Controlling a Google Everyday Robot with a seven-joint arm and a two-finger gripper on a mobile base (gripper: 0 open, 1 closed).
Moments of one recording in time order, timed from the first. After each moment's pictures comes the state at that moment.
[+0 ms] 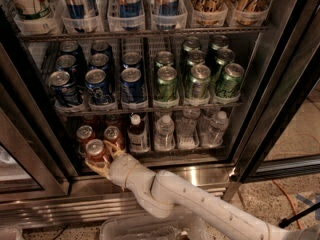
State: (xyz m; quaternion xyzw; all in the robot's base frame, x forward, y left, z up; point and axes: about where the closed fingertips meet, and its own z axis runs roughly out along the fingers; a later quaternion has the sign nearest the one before) arm 0.554 0.191 0.630 -0.37 0.60 0.28 0.65
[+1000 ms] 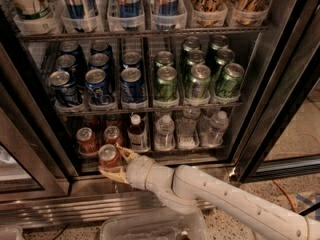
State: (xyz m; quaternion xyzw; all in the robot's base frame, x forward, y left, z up) arm 0.522 0.147 0.634 -0.42 0.60 0.32 0.60
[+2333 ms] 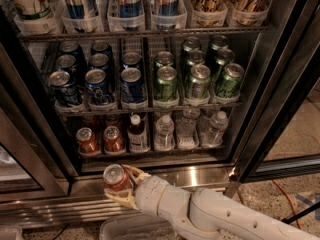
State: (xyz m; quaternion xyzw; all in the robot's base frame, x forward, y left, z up) arm 0.440 0.112 0.655 -0.43 0.62 0.30 0.58
